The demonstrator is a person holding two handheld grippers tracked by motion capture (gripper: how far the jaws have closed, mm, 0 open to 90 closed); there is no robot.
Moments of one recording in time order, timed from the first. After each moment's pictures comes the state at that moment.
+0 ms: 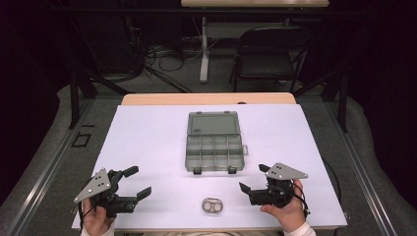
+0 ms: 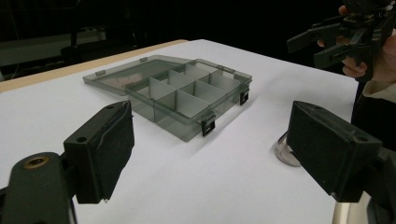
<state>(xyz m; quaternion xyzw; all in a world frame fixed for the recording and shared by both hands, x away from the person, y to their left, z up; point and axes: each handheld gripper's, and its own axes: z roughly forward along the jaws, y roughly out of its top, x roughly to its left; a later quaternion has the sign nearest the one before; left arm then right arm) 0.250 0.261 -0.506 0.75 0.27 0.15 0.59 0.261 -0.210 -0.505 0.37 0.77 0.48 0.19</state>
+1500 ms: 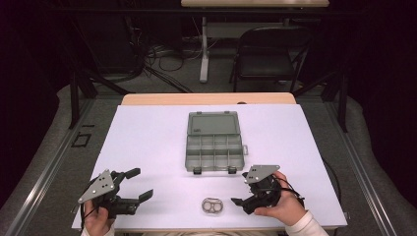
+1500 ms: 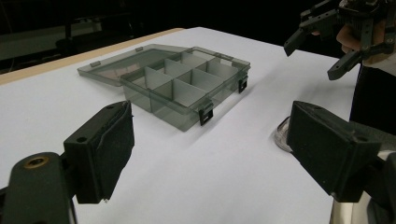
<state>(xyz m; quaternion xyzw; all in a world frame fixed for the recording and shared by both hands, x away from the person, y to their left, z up) 0.249 0.257 -0.508 0.76 0.26 0.15 0.57 0.271 -0.179 -0.498 0.23 0.89 0.37 0.11</state>
